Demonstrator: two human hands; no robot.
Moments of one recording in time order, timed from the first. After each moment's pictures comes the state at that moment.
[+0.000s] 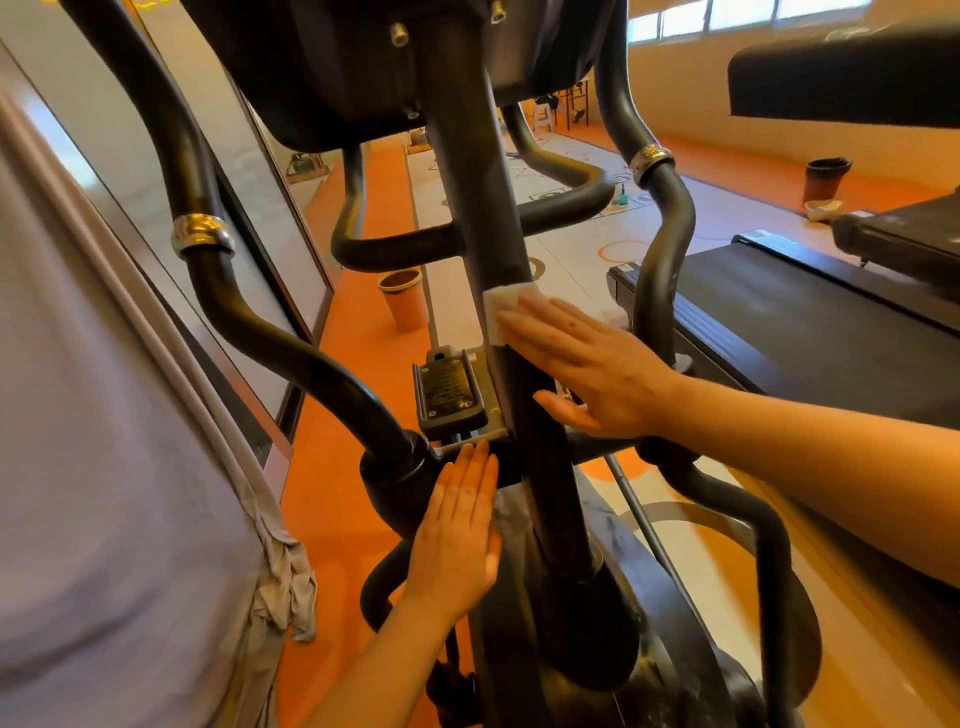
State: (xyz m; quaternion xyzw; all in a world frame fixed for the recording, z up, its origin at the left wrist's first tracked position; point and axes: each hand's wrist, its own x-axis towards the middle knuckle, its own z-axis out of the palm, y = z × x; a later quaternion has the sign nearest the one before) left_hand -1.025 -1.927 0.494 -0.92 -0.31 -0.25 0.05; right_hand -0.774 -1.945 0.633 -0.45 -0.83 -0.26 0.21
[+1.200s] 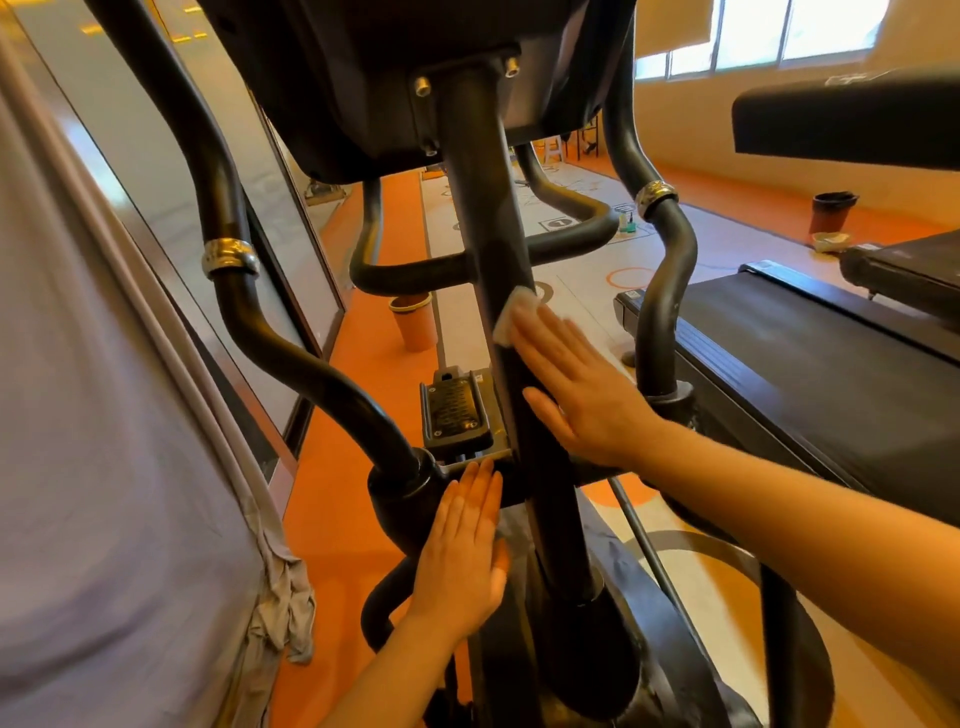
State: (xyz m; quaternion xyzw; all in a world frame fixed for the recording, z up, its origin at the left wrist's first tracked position) left_hand -1.023 -1.932 0.498 -0.91 -0.33 -0.23 0.01; right_hand -0.796 -1.939 0.623 -0.51 -0.77 -0.18 0.33
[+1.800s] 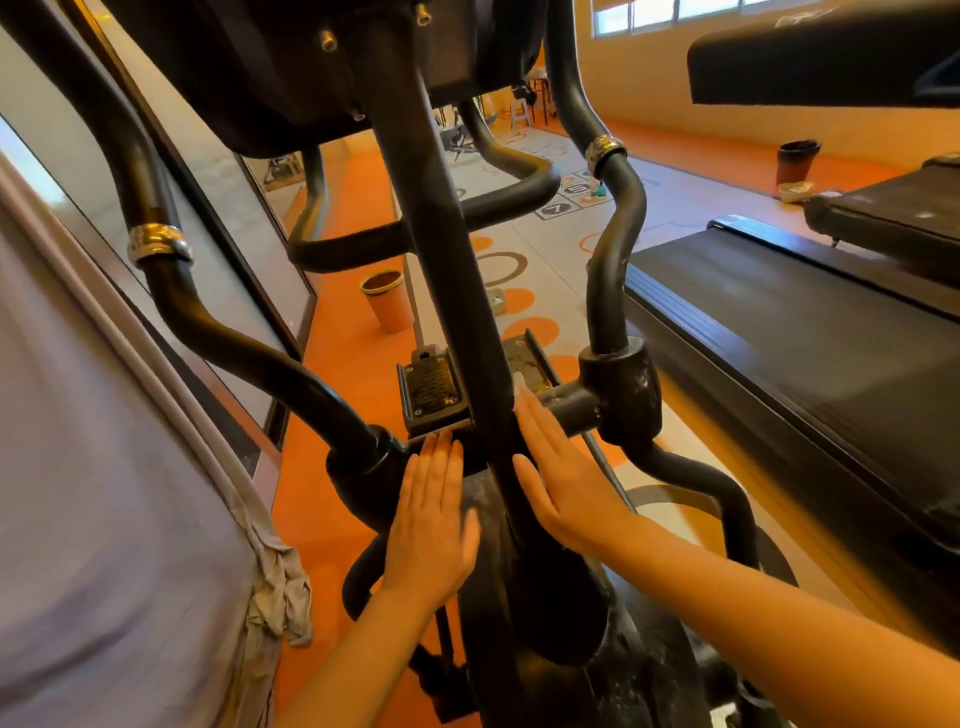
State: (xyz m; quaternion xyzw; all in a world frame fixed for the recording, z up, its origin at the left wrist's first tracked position) left_hand -1.019 -1.940 0.502 -0.91 -0.36 -0.22 0.03; right_hand -0.834 -2.011 0.529 -0.58 -0.67 0.08 0.46
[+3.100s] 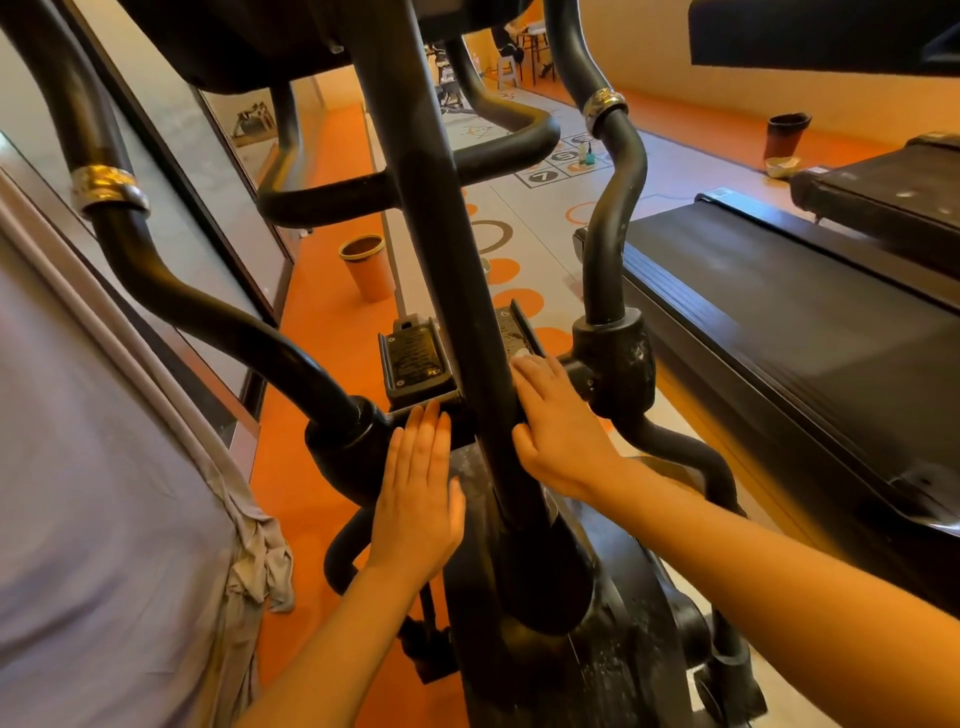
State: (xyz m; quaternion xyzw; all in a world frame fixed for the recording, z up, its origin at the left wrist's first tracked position) left_hand -1.015 -1.943 0.502 -0.90 -0.35 -0.25 0.02; right_hand -0.822 -1.995 0.554 -0.65 -0.66 0.02 0.37
